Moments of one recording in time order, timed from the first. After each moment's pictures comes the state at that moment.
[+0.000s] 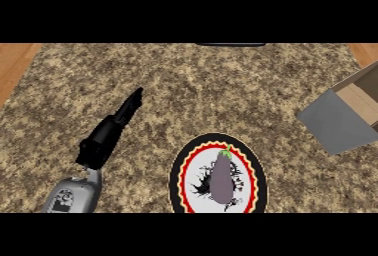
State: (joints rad) left arm -0.19 0.08 -0.10 -1.56 -0.15 -0.18 0.09; right arm 0.05 -1.28 -0.36 -1.23 -0.17 0.29 -0.88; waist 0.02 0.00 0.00
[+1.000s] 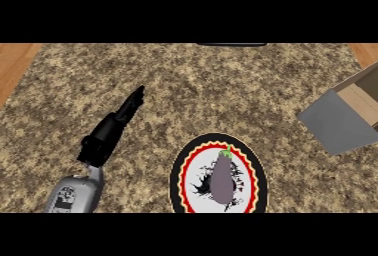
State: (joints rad) left arm -0.21 0.06 -0.09 -1.55 -0.15 -0.19 0.10; right arm -0.51 -0.96 0.00 -0.92 0.27 0.14 -0.76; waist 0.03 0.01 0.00
